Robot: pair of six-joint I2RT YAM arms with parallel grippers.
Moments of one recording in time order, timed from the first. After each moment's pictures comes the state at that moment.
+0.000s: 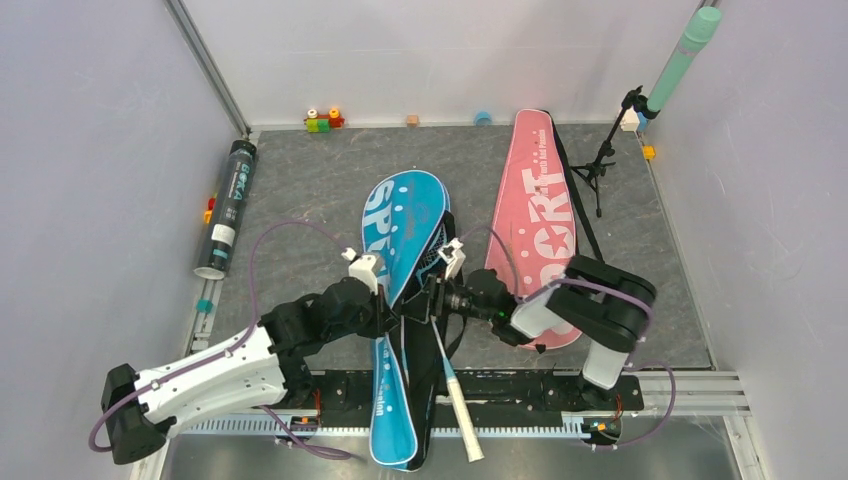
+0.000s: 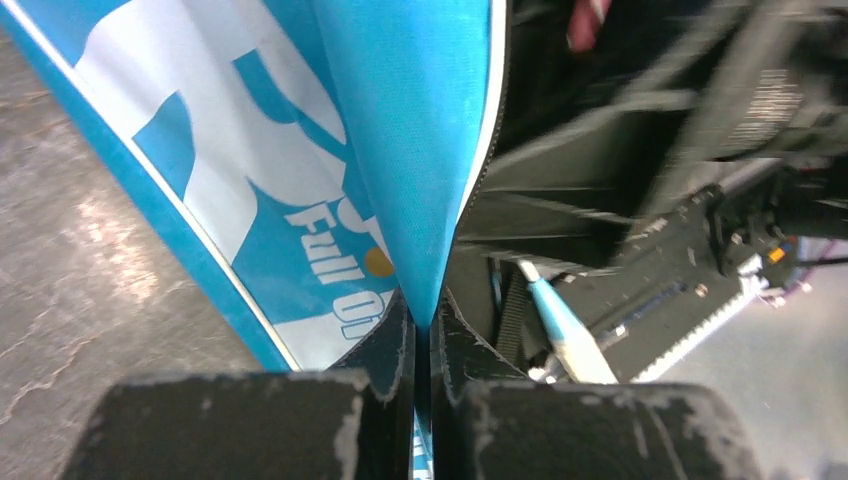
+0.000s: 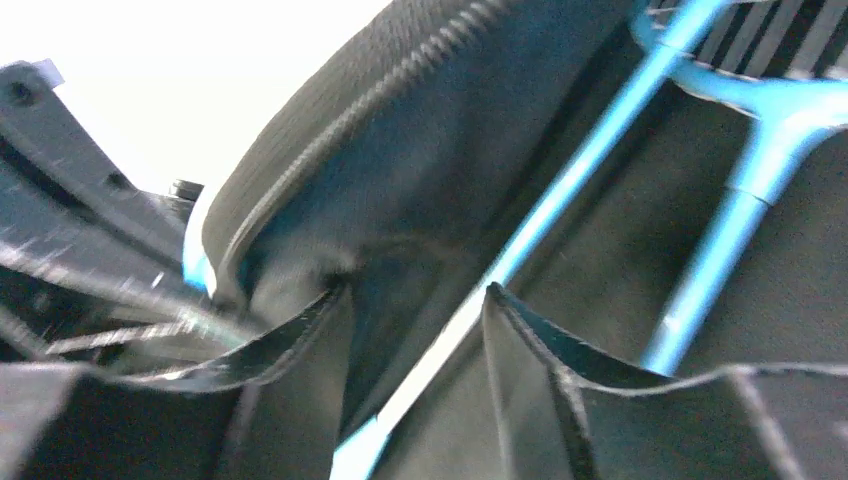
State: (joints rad) left arm -1.00 0.75 0.53 -0.49 -0.12 -0.76; right arm 1.00 1.81 0.48 1.13 -0.26 0.90
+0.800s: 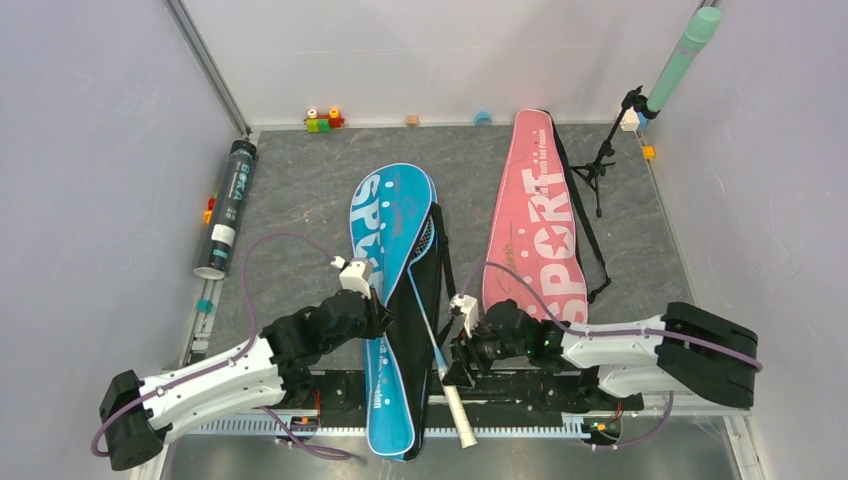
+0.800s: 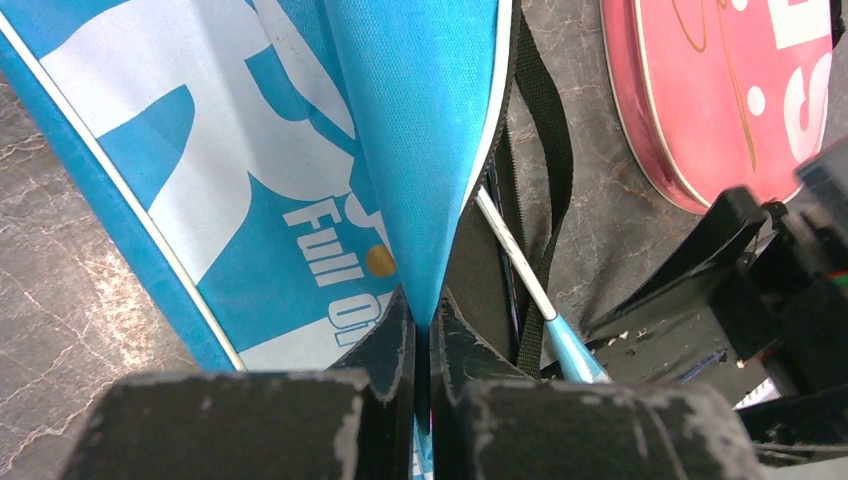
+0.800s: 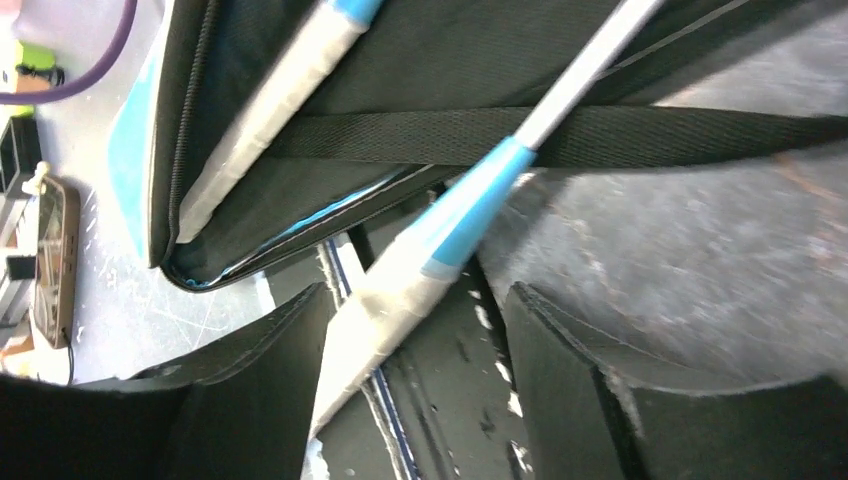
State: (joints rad) left arm -1.00 0.65 0.33 -0.33 -0.28 -0.79; right arm 1.15 1.20 0.24 0.36 -0.35 0.51
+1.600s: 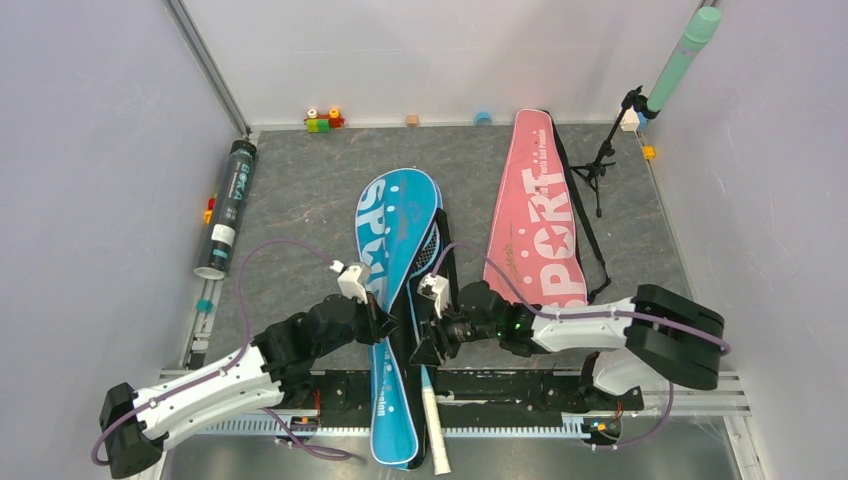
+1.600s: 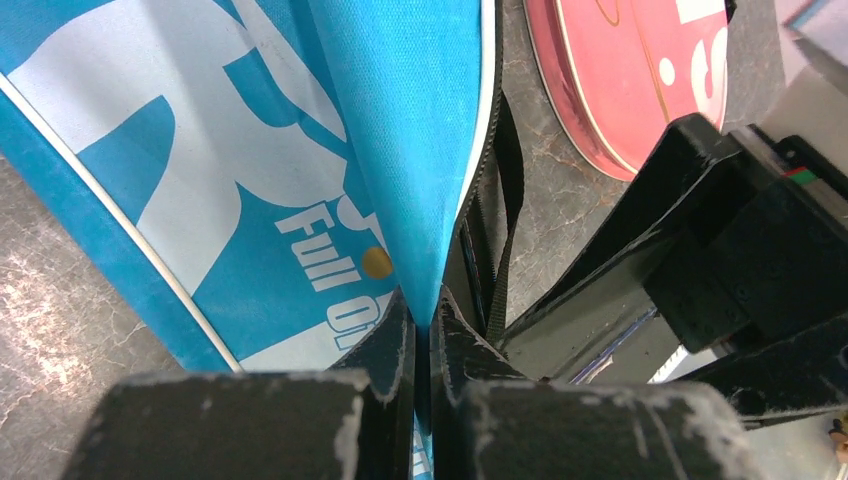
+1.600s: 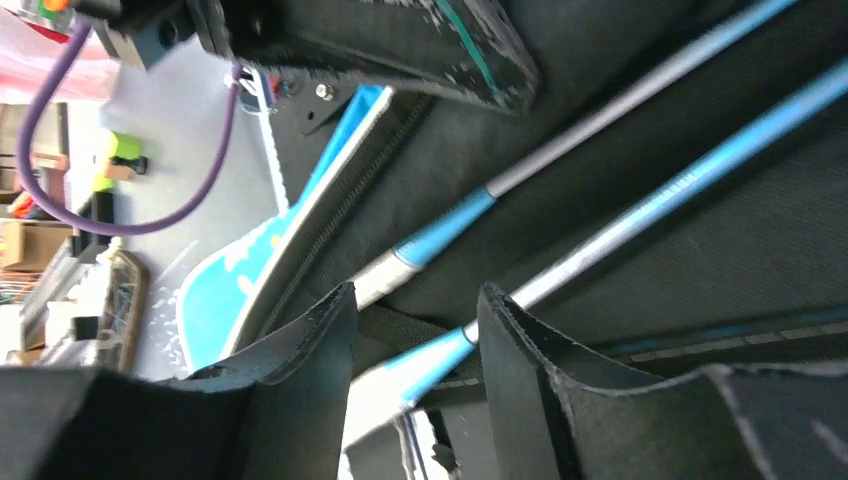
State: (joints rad) left arm -1.00 0.54 0.29 -0.29 -0.16 -0.80; right arm 1.16 1.44 0.50 0.46 -0.40 0.55
